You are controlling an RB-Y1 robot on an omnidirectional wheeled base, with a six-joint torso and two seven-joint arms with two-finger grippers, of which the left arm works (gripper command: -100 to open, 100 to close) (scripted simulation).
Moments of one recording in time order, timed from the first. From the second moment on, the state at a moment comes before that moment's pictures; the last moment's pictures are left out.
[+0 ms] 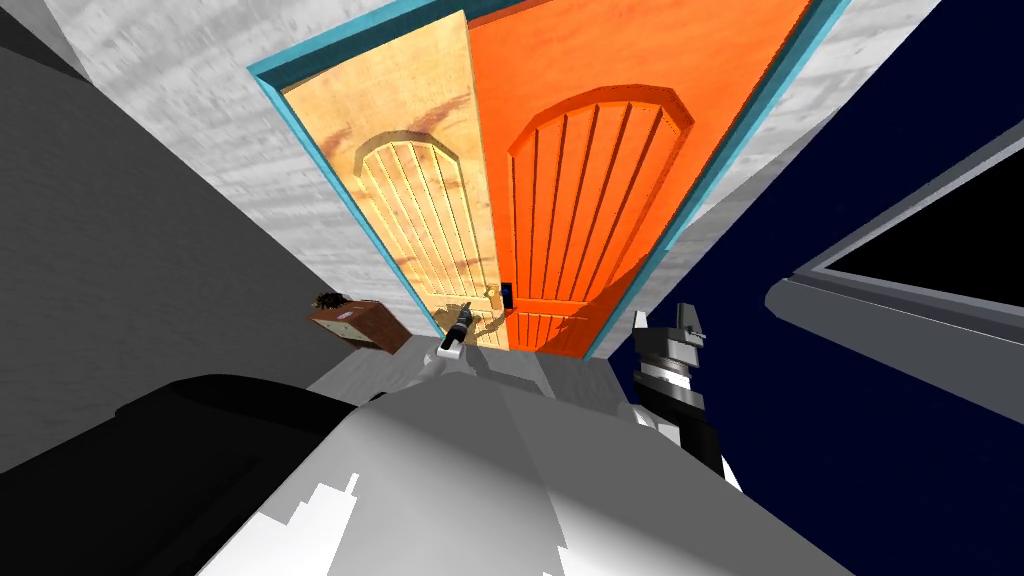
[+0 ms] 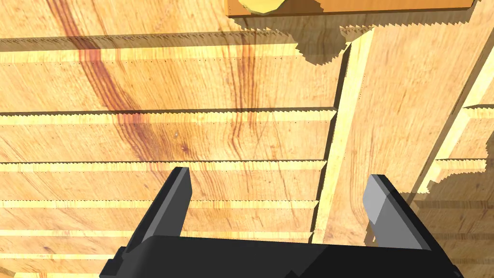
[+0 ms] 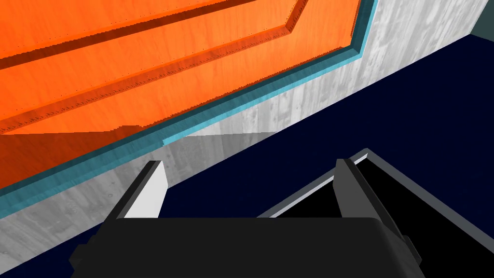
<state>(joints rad) -0.06 0.33 0.10 -1.05 0.09 -0.38 0.22</state>
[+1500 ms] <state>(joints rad) -0.08 0.31 0.10 -1.08 0.09 -0.36 0.21</state>
